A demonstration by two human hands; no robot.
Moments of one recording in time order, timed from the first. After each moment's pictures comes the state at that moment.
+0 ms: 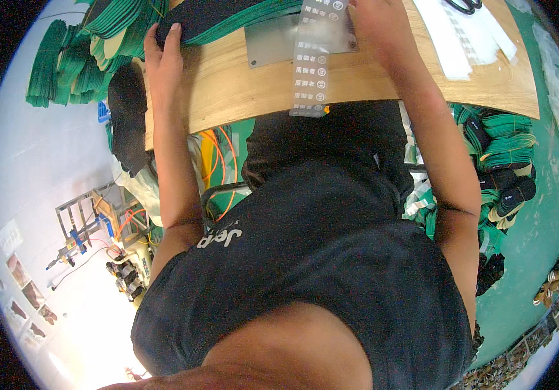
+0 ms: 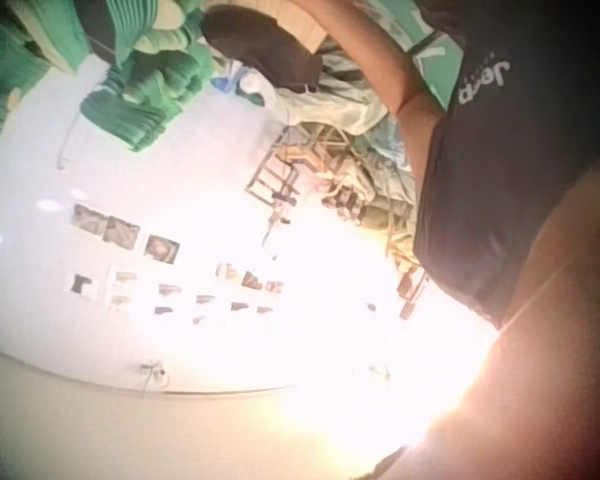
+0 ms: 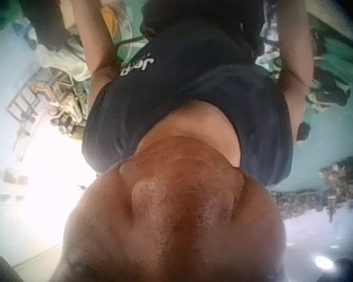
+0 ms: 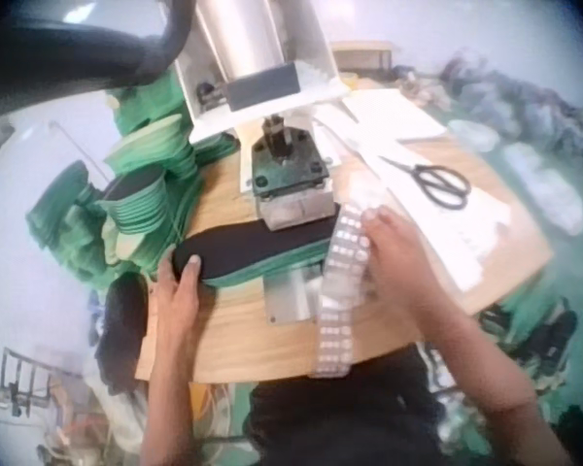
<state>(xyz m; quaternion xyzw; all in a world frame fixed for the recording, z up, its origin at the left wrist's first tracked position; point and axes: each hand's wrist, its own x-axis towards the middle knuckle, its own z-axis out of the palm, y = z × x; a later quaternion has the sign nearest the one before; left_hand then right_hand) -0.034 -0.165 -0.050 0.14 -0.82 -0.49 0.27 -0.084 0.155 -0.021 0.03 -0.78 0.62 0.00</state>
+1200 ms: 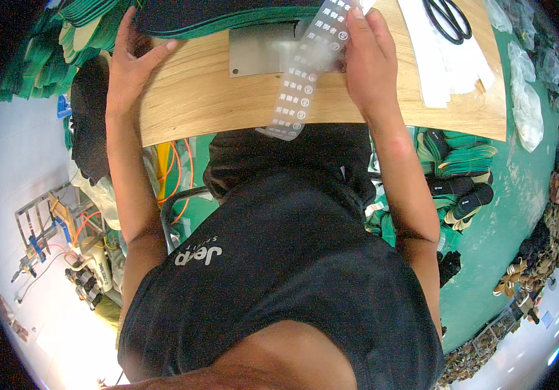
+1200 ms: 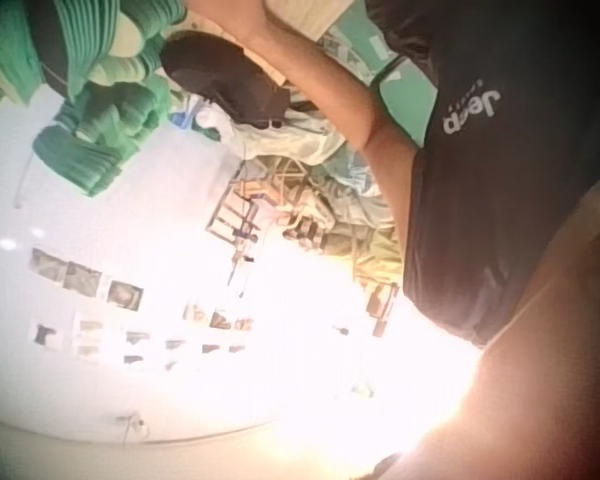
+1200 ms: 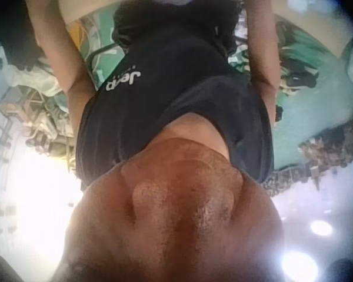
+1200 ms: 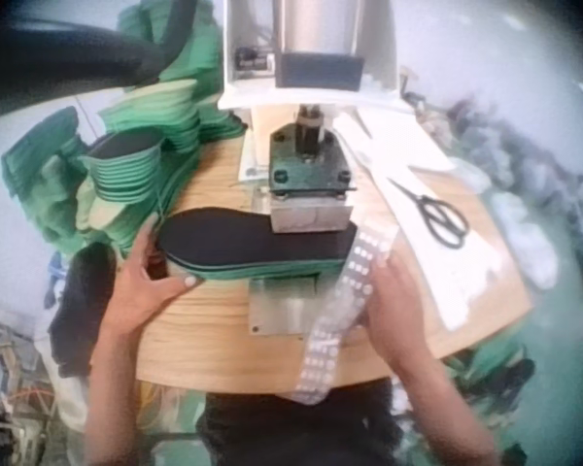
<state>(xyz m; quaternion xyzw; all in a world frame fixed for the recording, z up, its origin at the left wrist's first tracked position) -0.021 -0.169 -0.013 0.06 -0.81 -0.57 0.12 -0.067 0.160 -0.053 0.06 -0.85 0.51 0.09</state>
